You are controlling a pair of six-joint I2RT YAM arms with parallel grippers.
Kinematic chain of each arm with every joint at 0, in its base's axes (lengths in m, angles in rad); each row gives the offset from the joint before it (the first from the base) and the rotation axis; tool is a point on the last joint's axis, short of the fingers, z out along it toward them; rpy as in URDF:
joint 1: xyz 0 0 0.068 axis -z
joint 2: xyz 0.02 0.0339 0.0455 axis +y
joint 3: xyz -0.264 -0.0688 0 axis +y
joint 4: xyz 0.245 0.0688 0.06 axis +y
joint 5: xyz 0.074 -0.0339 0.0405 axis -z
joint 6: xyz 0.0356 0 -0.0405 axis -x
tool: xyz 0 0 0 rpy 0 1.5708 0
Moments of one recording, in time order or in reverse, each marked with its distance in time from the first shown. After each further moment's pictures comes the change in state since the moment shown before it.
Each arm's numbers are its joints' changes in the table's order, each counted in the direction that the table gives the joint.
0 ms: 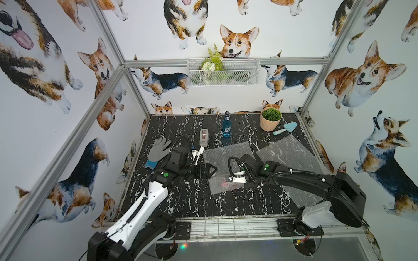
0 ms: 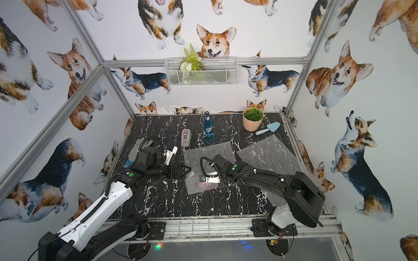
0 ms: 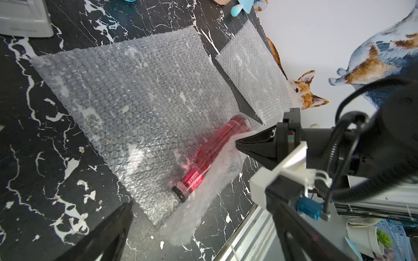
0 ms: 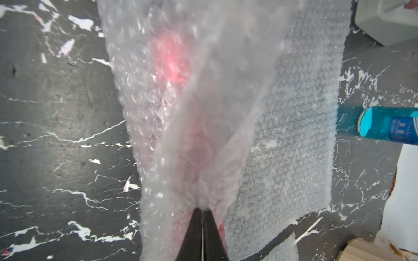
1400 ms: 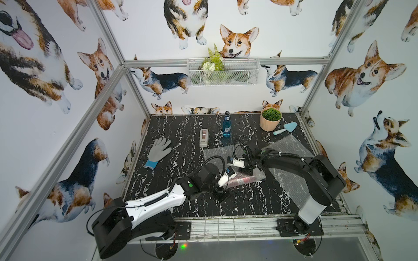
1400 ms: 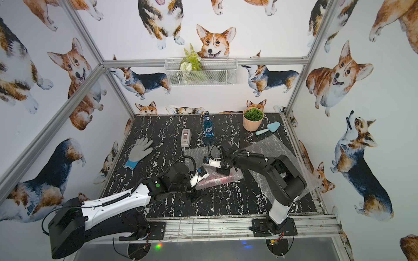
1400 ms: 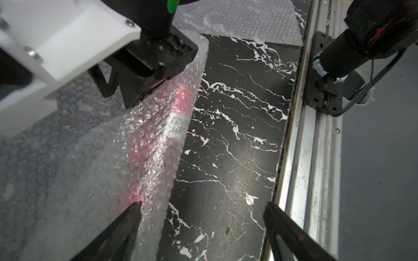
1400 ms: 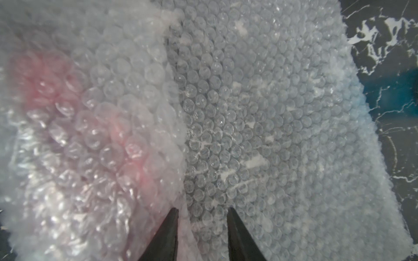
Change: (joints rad) left arm 0.501 0.224 0.122 -0.330 -0.233 -0.437; right arm 0.246 0.251 -0.103 -0.141 -0.295 -0.053
